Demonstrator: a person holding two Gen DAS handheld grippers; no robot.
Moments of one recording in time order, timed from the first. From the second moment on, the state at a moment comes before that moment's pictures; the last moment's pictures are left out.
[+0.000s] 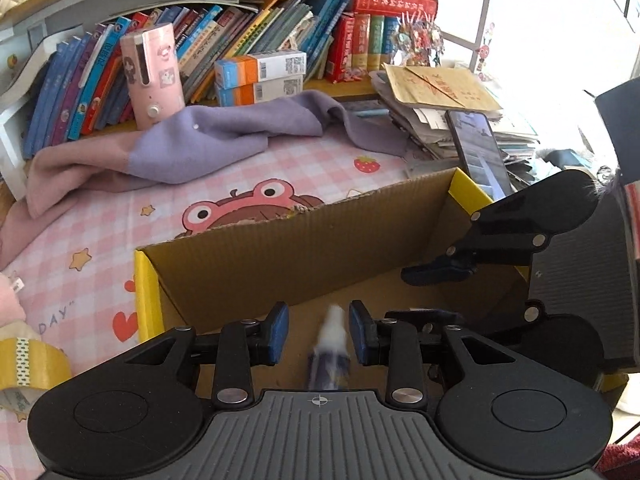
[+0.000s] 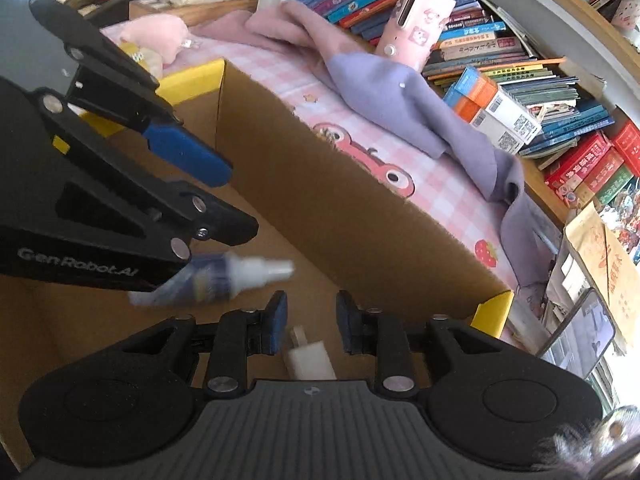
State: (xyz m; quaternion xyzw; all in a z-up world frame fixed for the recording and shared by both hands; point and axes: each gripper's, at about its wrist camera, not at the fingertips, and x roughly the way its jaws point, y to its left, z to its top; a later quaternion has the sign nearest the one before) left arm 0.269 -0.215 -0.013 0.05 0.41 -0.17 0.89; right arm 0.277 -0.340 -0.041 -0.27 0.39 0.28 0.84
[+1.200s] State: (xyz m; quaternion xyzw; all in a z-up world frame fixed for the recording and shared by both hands) left arm 0.153 -0.125 0.025 -0.01 0.28 -0.07 0.96; right arm 0.146 -0.352 0.015 -0.06 0.24 0.07 0.97
